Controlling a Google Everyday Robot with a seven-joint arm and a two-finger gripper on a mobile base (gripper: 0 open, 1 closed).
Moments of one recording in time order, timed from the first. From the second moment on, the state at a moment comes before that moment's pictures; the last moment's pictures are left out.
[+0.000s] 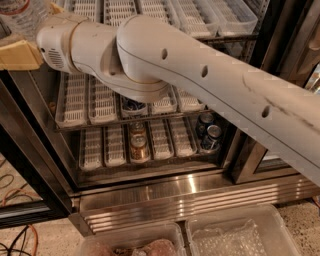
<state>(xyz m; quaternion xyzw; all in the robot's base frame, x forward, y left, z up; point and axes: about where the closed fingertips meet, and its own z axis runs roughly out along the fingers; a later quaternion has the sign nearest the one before) 0.536 0.260 1.075 -0.42 0.53 0.37 0.64</state>
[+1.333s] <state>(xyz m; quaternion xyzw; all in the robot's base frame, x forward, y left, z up) 0.550 0.251 1.064 -0.39 0.57 0.31 0.65</state>
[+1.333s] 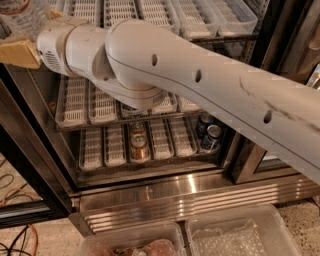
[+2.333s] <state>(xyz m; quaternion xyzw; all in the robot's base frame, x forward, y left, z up) 0.582 0.259 1.060 -0.39 0.57 0.30 0.66</state>
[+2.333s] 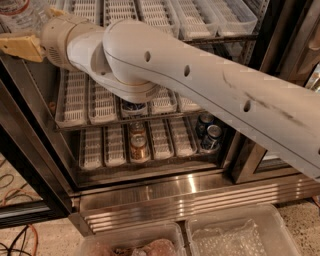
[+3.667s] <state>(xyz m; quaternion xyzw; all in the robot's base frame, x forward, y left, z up) 0.603 0.268 1.066 -0.38 0.56 0.31 0.67</state>
